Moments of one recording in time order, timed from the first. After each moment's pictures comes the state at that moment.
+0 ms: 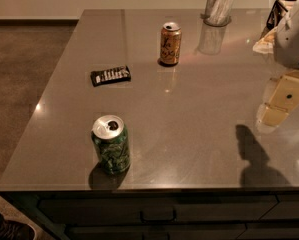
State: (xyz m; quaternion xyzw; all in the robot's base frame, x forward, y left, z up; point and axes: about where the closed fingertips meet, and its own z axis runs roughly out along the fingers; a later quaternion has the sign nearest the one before) arm 0.438 -0.217 0.976 -0.60 0.78 -0.03 0.16
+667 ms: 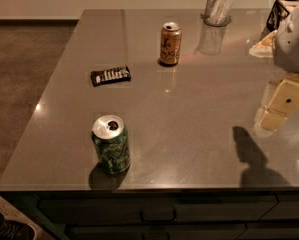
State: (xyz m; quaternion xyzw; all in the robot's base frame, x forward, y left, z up) arm 0.433 -0.209 0.973 -0.61 0.77 -0.01 0.17
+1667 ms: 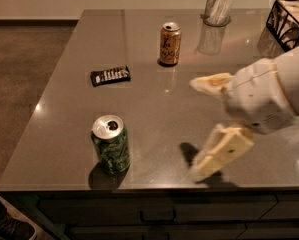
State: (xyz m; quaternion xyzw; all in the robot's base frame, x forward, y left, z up) arm 0.384 -0.089 0.940 -0.62 0.69 0.18 0.33
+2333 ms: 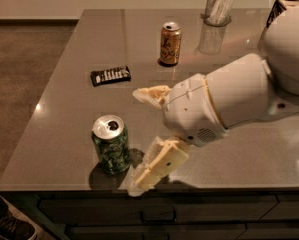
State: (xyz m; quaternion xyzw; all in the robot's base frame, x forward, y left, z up) arm 0.367 0.011 0.934 -0.64 0.63 0.27 0.36
